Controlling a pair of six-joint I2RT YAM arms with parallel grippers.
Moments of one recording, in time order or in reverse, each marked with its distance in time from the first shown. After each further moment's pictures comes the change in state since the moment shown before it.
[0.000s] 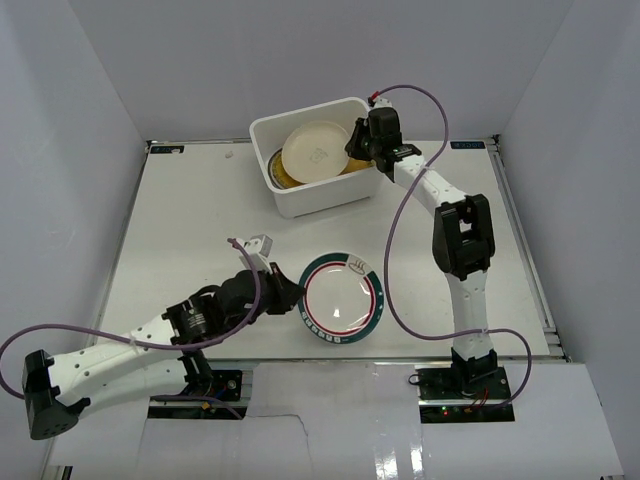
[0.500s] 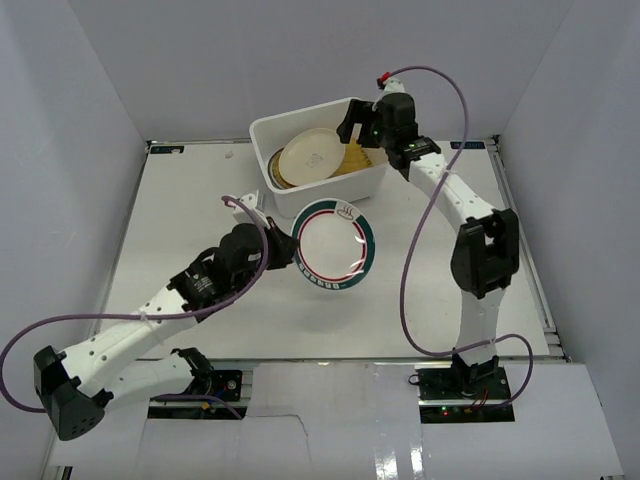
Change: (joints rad) left arm 0.189 0.172 0.269 -0.012 -0.054 0.161; right arm 0.016 -0.143 -0.045 -0.027 0.000 -0.060
